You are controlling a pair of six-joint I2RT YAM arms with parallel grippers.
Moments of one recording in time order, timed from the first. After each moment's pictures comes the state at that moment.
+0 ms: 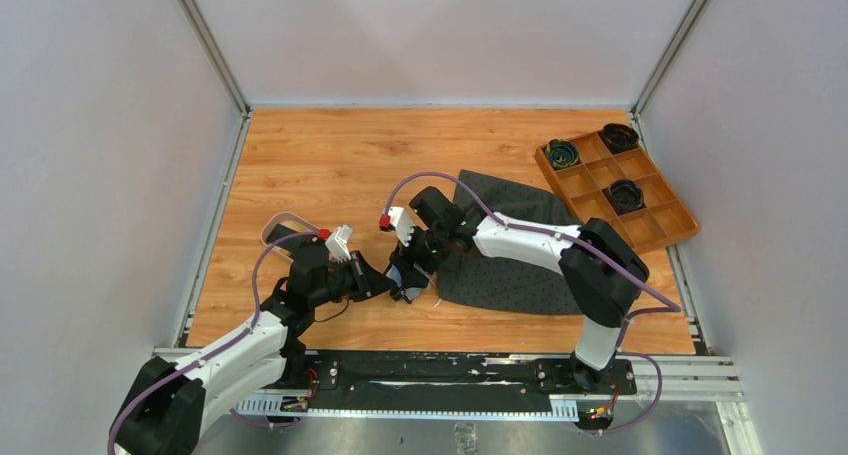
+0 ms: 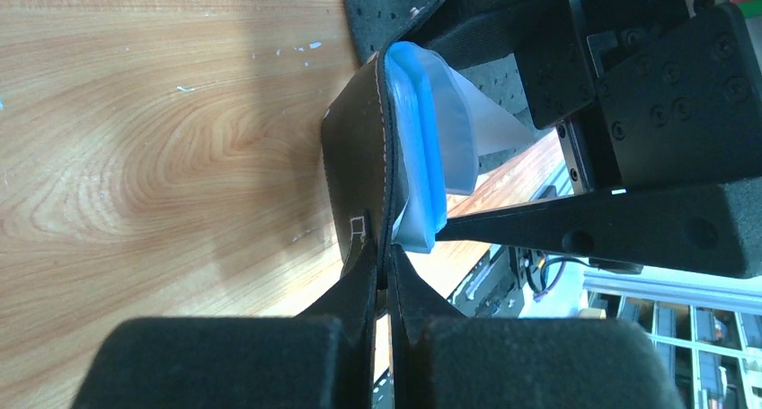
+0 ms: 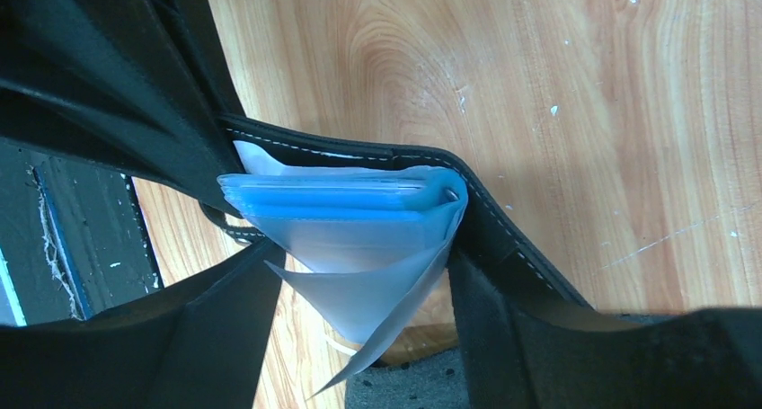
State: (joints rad) left arm -0.49 0.81 0.12 0.28 0.44 -0.87; right arm 0.91 1.76 1.16 -0.31 -0.46 -0.20
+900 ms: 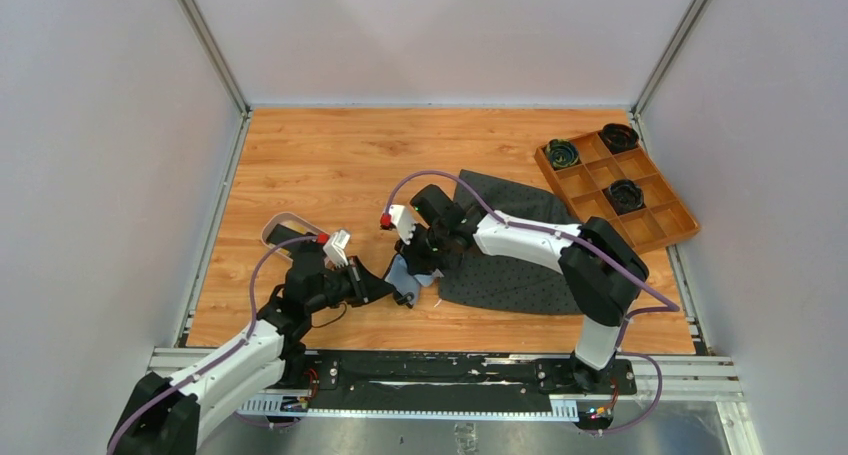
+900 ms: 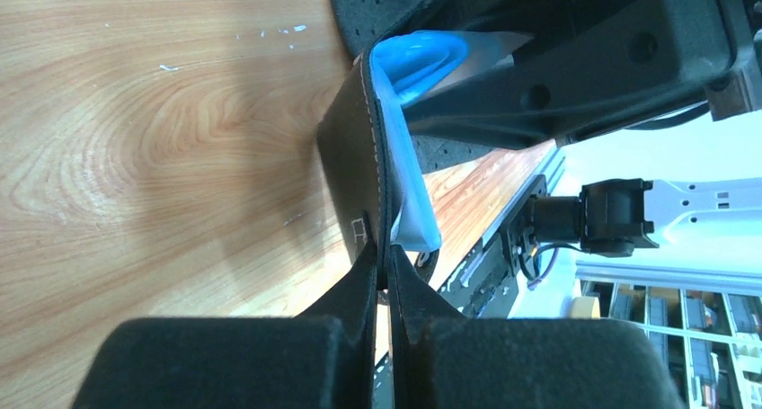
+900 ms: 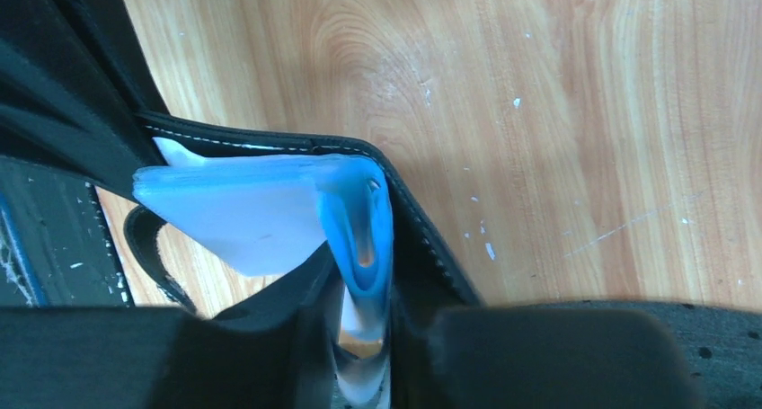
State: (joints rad) left arm -0.49 0.74 0.07 0.27 0.46 -0.88; right arm 0.89 1.77 1.17 -0.32 -0.40 -0.23
